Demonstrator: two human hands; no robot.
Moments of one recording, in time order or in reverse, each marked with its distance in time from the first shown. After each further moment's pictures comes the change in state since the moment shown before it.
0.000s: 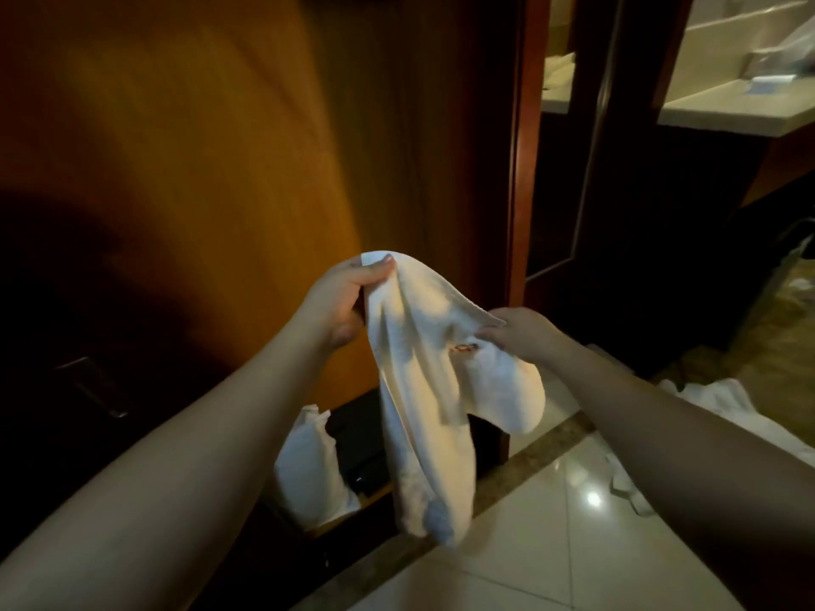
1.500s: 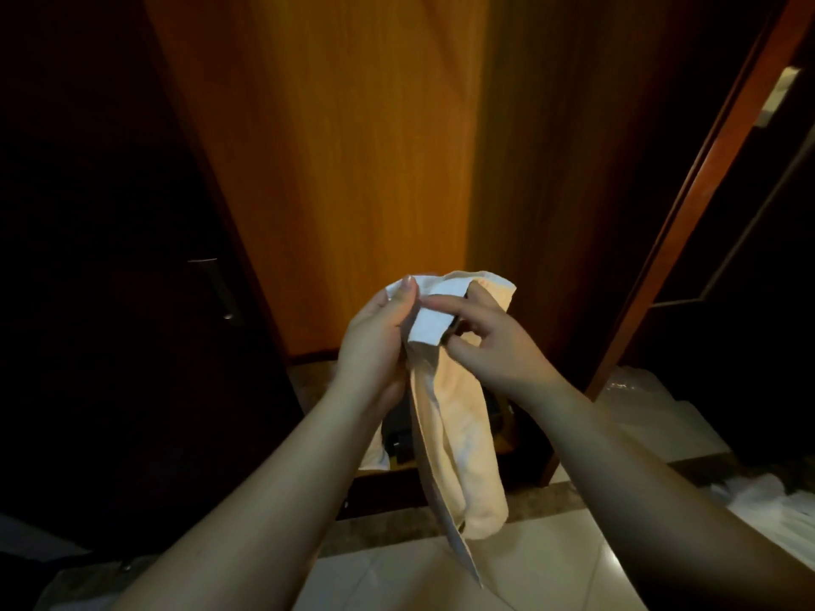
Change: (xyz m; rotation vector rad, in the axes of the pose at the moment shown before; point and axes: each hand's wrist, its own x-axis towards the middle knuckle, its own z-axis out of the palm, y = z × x) left_hand -0.108 -0.036 -0.032 -0.283 0.414 0.189; right_hand -0.042 -0.172 0.070 0.462 -0.176 -0.621
